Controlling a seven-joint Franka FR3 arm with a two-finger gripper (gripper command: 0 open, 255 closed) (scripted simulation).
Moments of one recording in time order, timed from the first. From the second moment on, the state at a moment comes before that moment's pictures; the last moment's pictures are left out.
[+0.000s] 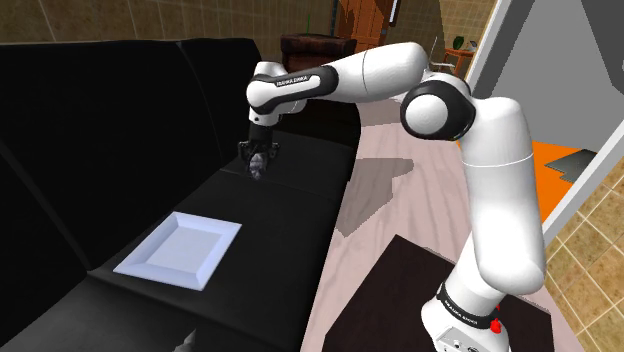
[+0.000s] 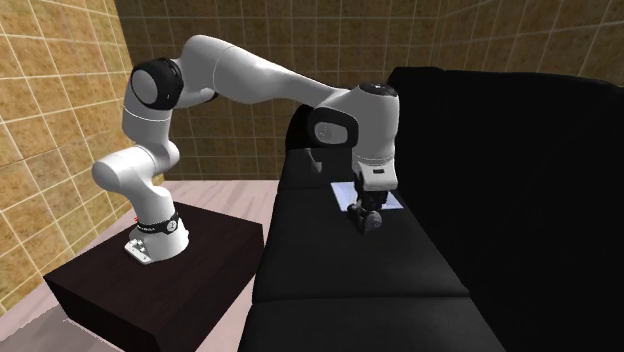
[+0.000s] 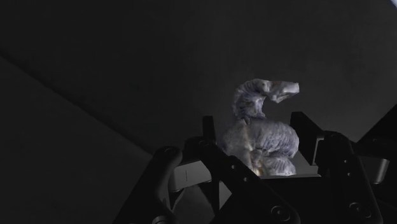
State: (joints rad) arm 0.08 0.50 -0.03 -1.45 0.20 1.97 0.39
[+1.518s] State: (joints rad) arm 0.44 0.57 0.07 -1.37 0.12 2.02 0.86
